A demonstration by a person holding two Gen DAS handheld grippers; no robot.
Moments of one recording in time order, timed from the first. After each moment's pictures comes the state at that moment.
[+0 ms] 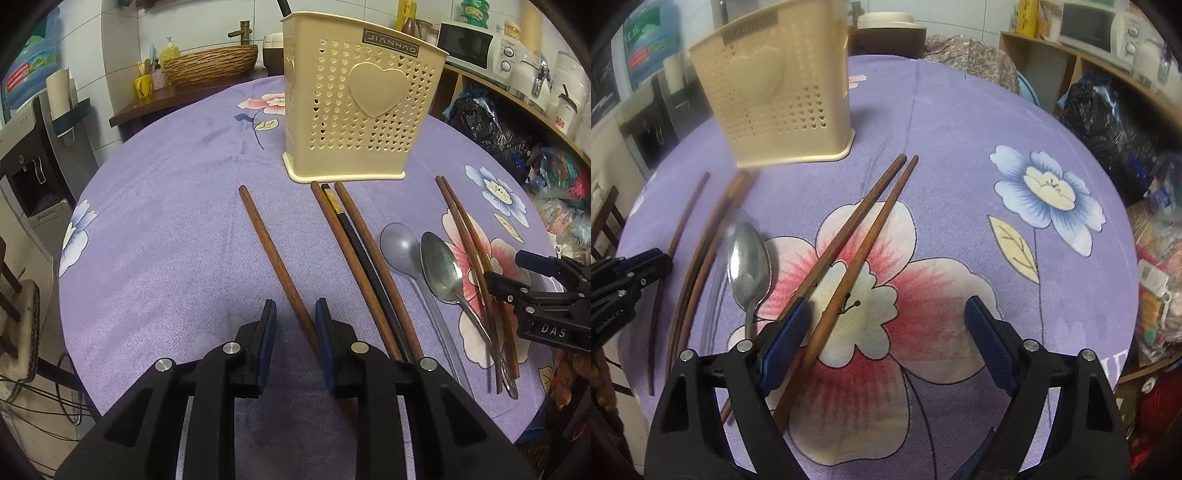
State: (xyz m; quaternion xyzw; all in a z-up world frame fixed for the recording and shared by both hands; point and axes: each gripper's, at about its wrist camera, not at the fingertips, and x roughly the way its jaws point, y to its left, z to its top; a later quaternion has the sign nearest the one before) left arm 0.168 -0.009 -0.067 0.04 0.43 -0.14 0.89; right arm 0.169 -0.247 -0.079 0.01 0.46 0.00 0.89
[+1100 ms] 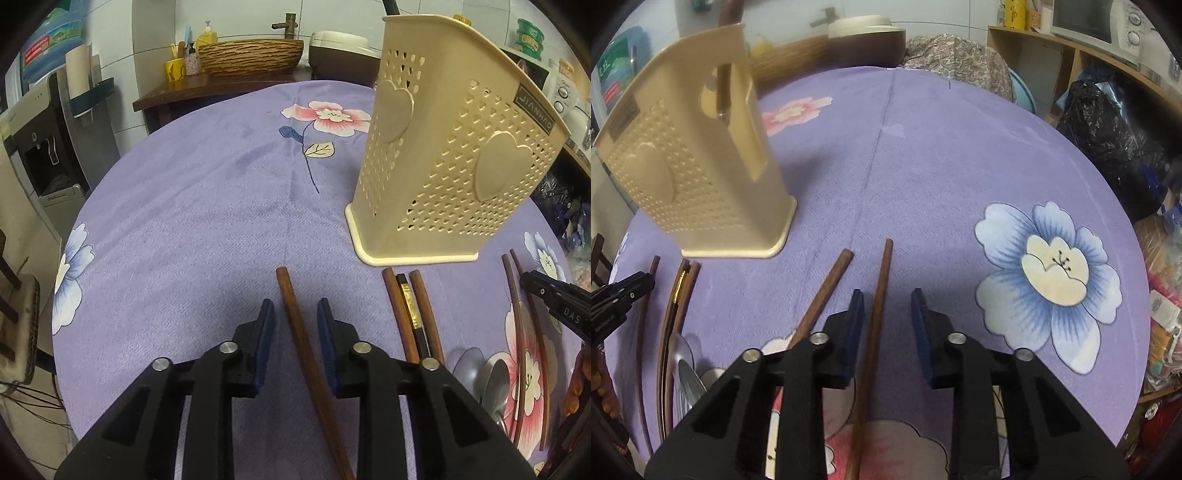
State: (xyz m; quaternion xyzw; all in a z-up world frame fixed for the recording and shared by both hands) left arm 0.260 0.002 -0.066 0.00 0.44 -0.07 0.90; right arm 0.273 -0.291 -0.071 0.04 0.45 -0.02 0.89
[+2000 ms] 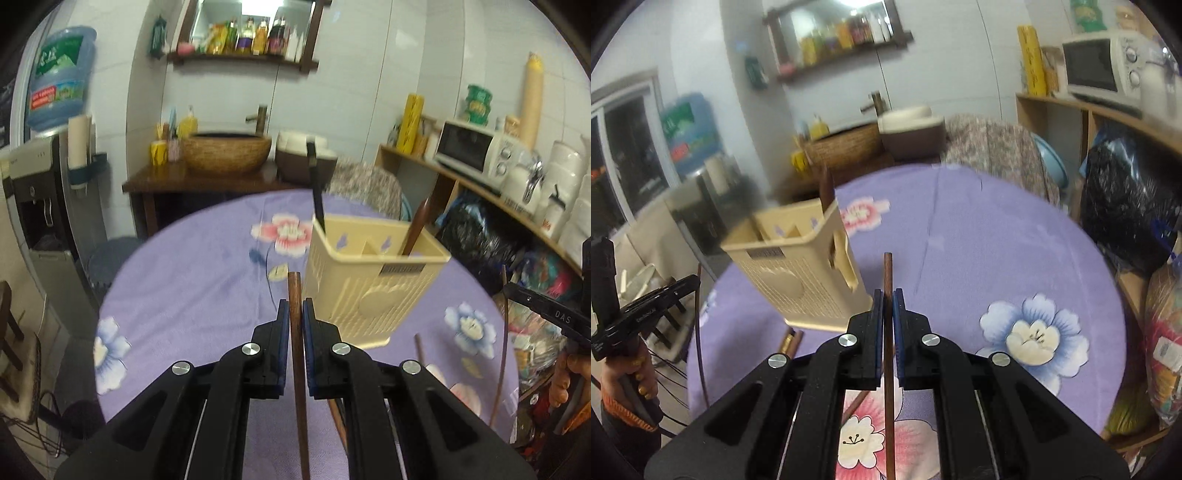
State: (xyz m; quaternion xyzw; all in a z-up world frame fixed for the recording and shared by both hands) left arm 0.205 0.017 0.058 -0.03 0.27 -0.14 0.95; right arm 0.204 -0.313 0.054 0.10 0.29 0.09 0.95
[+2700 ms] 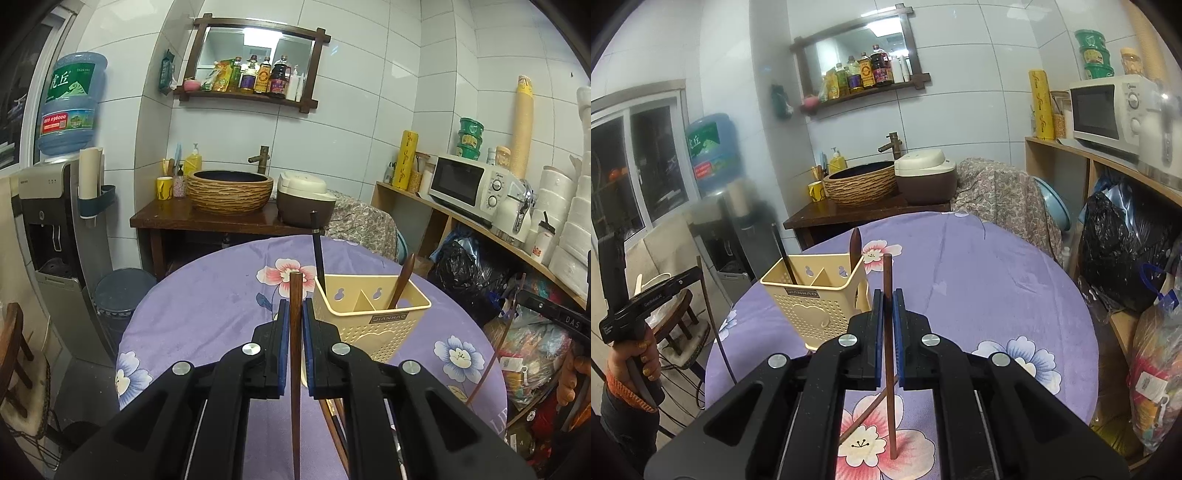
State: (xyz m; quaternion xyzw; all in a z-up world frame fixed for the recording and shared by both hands) left arm 0.190 0.032 0.091 -0.05 0.22 -0.14 0.96; right arm 0.177 -0.314 0.104 0.08 0.24 0.11 0.96
